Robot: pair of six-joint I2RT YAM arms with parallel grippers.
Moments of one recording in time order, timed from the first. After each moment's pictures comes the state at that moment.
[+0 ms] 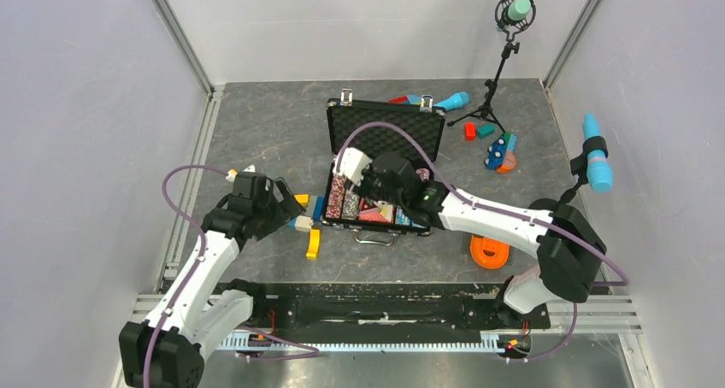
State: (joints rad) left arm -0.21 0.87 0.64 -0.68 0.00 -0.73; right arm 0.95 1.52 1.02 0.03 0.08 -0.42
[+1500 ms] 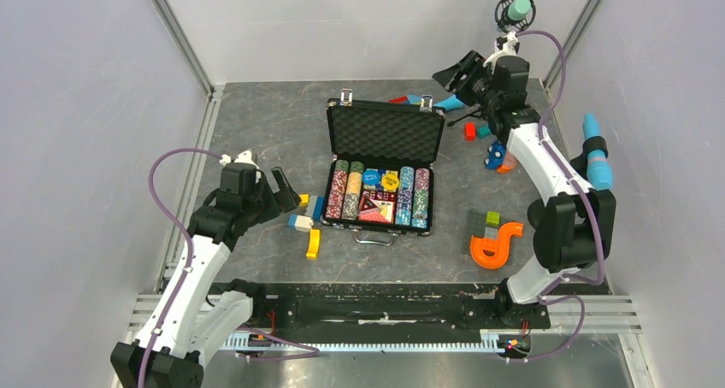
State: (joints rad) left arm -0.21 0.82 0.78 -0.75 0.00 -0.56; right arm 0.13 1.62 1.38 0.03 -0.28 0.70
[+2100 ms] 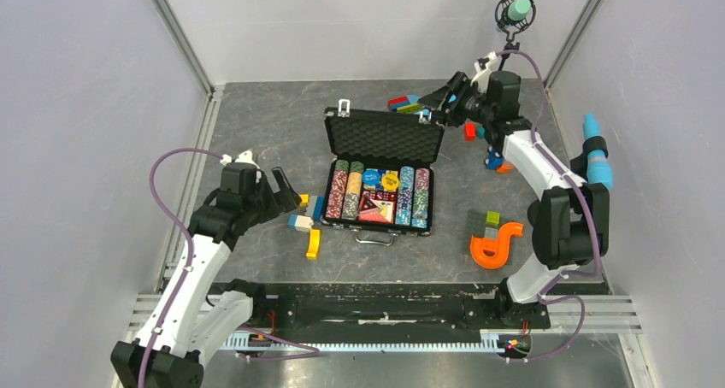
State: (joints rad) left arm -0.21 0.82 0.78 -0.75 0.01 -0.56; right arm 0.12 1.67 1.30 0.06 -0.58 0.79
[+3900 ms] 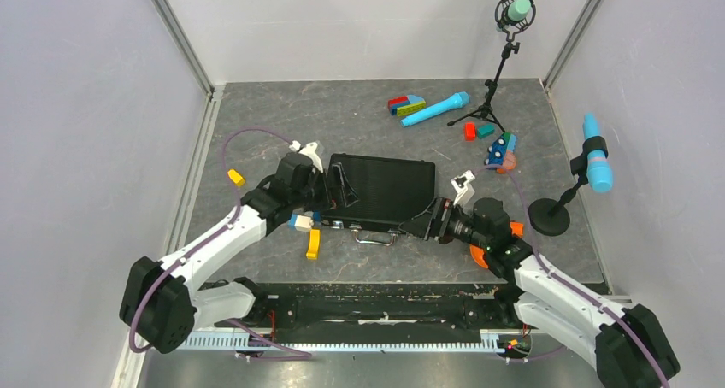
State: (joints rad) left arm -0.55 1.14 0.77 -0.31 0.14 -0.63; right arm 0.52 0.81 0.26 0.21 -0.44 0.85
